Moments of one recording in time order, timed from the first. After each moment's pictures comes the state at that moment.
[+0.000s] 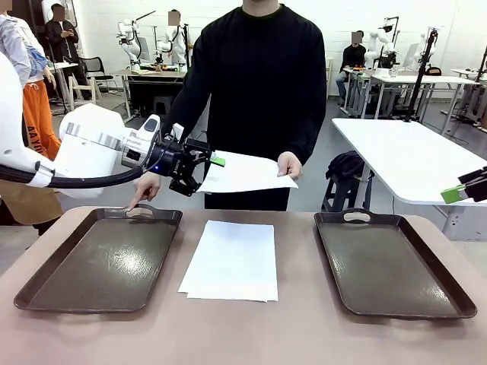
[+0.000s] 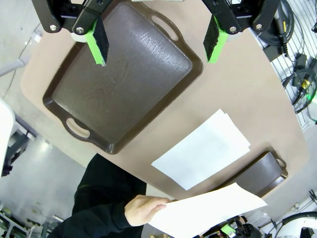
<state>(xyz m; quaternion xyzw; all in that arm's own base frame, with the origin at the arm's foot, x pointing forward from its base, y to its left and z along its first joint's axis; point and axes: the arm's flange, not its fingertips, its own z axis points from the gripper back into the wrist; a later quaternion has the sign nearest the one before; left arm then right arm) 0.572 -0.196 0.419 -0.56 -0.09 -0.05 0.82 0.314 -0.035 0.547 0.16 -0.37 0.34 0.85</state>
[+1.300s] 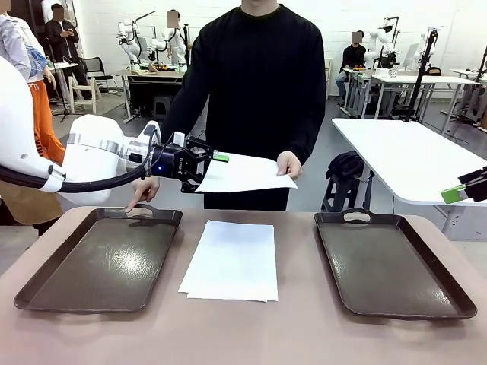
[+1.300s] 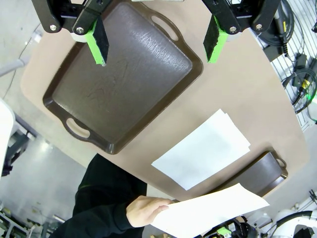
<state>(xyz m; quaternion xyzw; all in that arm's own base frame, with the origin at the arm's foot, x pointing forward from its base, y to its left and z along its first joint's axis) 0.580 -0.200 0.405 -0.65 -0.02 0.00 0.76 0.314 -0.035 0.547 0.16 -0.37 0.34 0.85</state>
